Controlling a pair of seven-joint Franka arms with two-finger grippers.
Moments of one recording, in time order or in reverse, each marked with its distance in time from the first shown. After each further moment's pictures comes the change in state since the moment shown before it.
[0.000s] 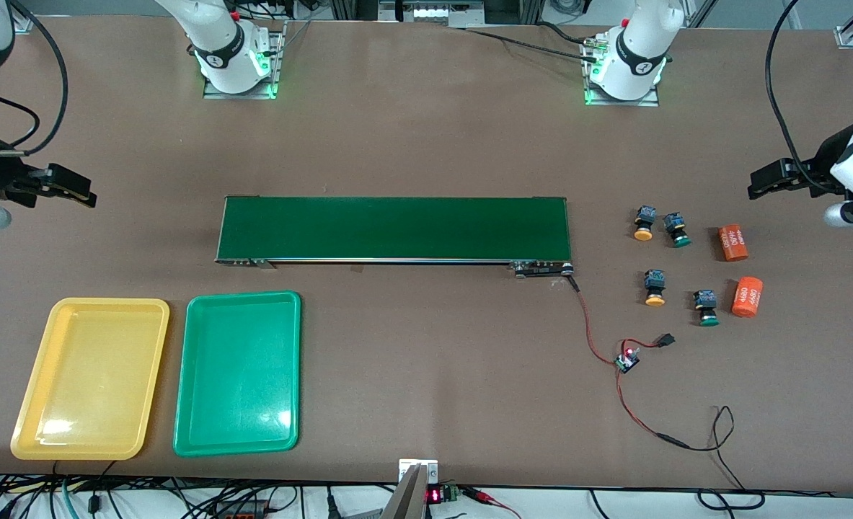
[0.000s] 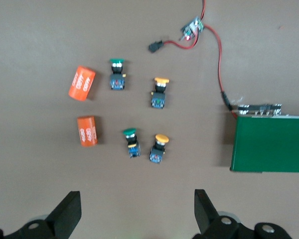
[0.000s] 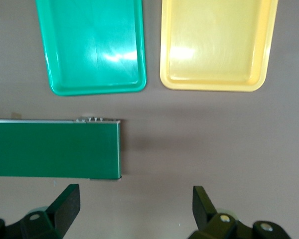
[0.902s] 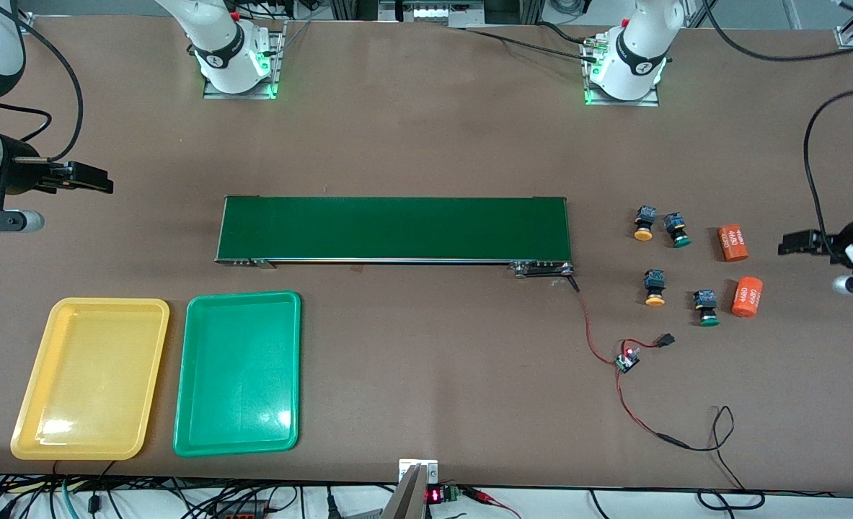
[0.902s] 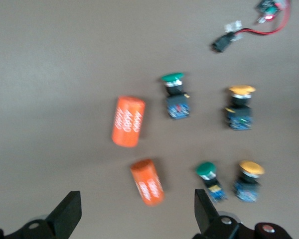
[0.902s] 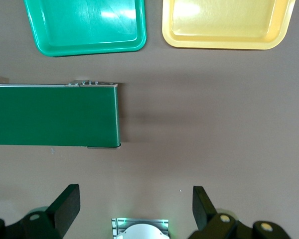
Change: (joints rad) left arm 0.239 0.327 0.008 -0.032 0.024 0.402 0.492; right arm -0.001 0.023 -0.002 0.000 0.000 -0.127 0.000
